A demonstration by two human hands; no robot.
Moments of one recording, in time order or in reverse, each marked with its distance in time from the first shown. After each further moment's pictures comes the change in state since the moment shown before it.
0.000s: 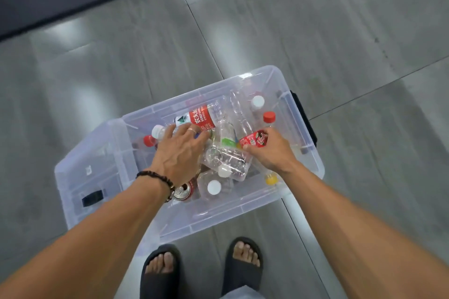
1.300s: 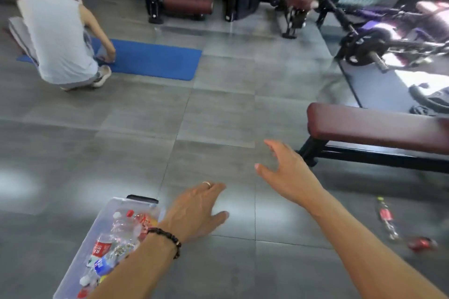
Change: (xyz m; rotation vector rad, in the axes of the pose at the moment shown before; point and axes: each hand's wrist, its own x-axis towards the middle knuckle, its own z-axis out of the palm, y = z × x) left_hand -0.324 0.347 -0.376 0.026 -0.086 1.058; right_hand -0.694 0.010 -0.232 0.163 0.992 0.212
